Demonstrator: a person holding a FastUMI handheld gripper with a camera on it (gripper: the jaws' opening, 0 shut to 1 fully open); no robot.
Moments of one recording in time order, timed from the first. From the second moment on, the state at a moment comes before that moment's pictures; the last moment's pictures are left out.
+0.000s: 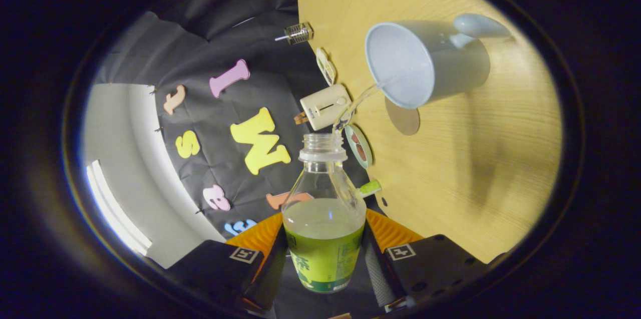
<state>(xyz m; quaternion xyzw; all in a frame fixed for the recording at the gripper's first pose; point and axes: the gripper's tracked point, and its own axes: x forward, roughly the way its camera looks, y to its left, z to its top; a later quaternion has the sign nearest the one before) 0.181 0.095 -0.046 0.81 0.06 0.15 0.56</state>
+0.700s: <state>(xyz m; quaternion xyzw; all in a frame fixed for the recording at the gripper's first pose) 0.179 0.085 -0.033 0.86 0.04 0.16 0.49</state>
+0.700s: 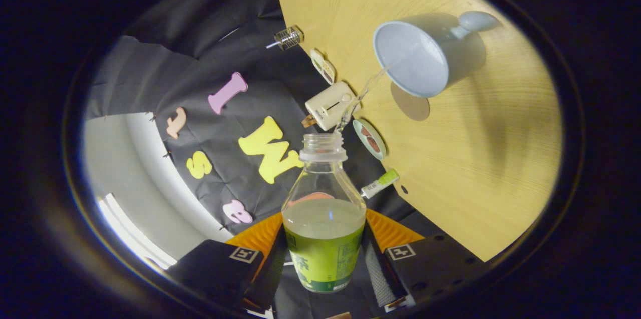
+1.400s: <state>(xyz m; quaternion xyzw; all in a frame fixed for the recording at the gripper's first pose) 0.176 0.077 -0.021 0.89 0.04 0.18 0.41</state>
